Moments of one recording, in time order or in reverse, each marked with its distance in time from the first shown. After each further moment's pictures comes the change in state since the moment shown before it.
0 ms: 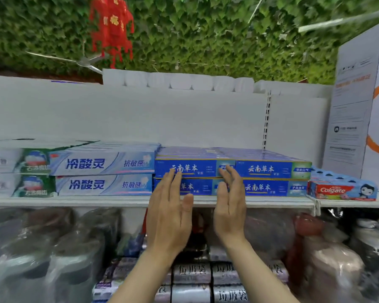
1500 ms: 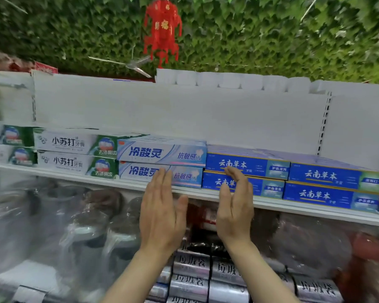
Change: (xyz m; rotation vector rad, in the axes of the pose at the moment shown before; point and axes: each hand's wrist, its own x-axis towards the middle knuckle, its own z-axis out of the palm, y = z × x) left_hand -0.021 -0.078 -0.077 0.266 0.109 -0.048; right_hand -0.042 -0.040 0.071 0.066 -0.096 -0.126
